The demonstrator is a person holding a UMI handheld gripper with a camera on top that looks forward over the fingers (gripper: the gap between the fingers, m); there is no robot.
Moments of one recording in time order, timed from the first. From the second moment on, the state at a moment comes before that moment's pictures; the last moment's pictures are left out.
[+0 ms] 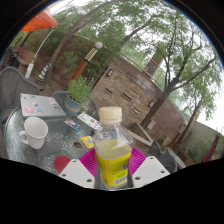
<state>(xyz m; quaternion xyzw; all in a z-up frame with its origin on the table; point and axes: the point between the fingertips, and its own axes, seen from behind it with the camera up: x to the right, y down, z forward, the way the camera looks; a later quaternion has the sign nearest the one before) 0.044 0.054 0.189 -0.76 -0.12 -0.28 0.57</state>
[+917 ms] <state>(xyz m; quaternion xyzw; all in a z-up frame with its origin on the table) -0.089 0.162 0.200 -0.61 -0.50 -0.54 0.30</state>
